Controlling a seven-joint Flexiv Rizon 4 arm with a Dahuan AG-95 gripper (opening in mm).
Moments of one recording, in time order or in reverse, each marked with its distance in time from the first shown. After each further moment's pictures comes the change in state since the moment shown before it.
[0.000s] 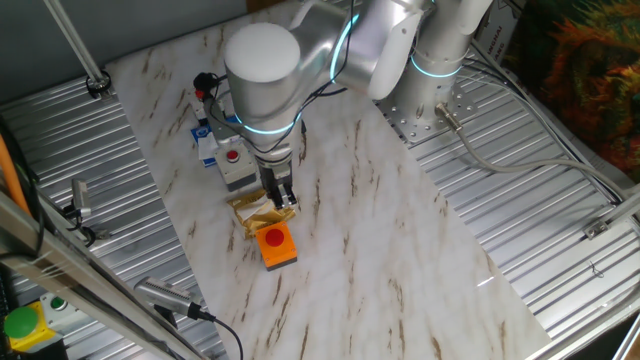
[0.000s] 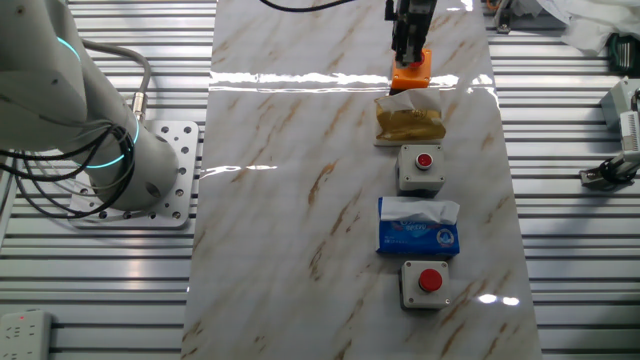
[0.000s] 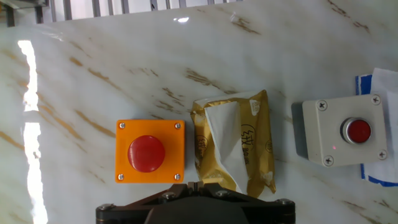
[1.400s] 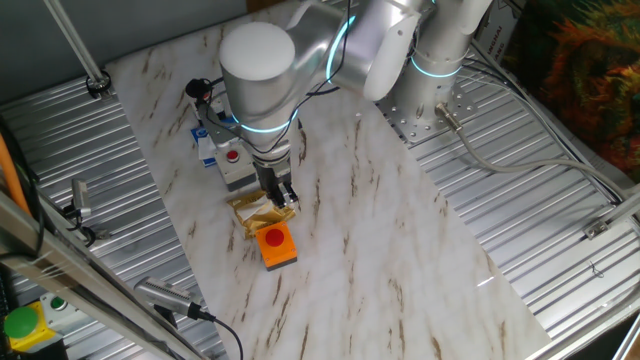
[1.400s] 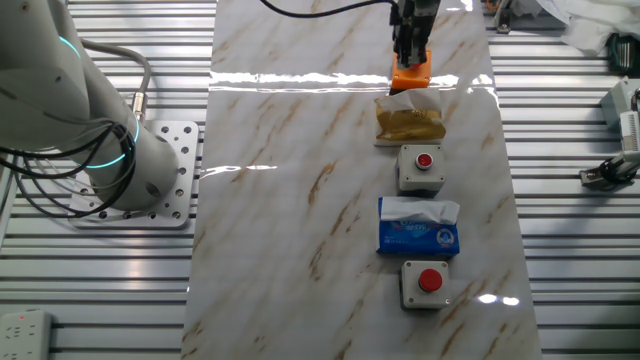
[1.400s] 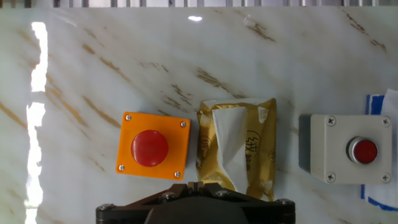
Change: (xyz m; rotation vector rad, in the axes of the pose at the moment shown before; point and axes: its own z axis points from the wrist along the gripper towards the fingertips) arm 0.000 -0.002 -0.002 -0.010 0.008 -0.135
